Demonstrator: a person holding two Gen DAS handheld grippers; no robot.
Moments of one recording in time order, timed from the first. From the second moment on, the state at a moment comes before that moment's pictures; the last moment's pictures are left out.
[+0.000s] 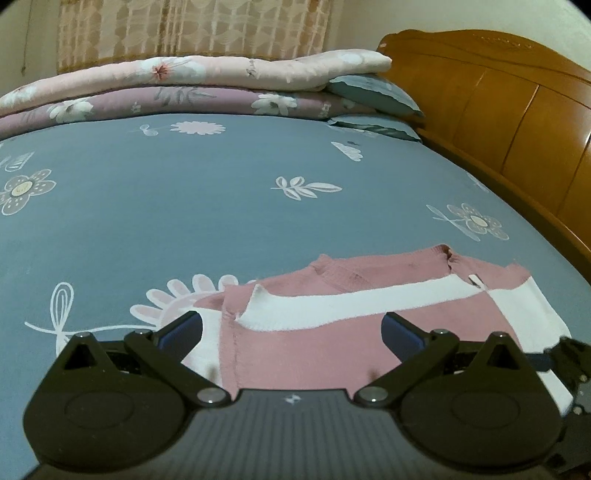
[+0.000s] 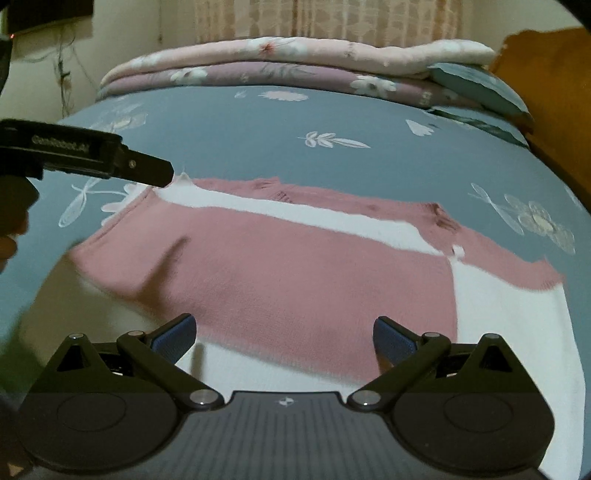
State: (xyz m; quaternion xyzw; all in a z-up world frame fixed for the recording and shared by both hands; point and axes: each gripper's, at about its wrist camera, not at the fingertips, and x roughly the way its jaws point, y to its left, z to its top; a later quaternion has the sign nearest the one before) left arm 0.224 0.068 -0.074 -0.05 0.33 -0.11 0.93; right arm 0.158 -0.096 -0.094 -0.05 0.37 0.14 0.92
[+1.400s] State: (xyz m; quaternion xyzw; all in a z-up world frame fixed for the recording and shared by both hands) left arm 0.224 0.154 -0.131 -0.30 0.43 -0.17 0.83; right arm 0.073 0.083 -0.101 -0.45 0.22 0.22 0.84
